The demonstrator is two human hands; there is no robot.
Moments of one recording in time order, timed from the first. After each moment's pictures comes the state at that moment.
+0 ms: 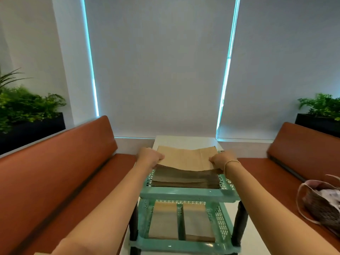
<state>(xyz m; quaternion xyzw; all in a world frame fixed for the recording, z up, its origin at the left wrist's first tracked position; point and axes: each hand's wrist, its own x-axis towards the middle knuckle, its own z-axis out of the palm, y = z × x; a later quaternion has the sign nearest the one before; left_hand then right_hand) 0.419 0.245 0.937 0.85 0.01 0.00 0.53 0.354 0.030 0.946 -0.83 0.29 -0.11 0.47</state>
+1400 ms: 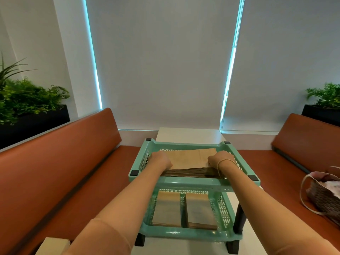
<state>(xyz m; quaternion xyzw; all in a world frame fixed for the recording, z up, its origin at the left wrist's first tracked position) 0.395 0.226 0.916 0.99 -0.07 -0.03 0.15 0.349 0.049 0.921 -0.90 0.31 -0.04 0.29</state>
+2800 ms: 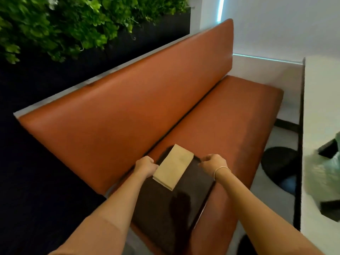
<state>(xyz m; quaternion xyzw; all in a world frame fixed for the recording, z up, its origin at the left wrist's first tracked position) 0.353 0.728 0.651 0.89 0.32 -0.15 0.31 0.406 0.521 0.671 -0.91 0.04 0.23 0.34</state>
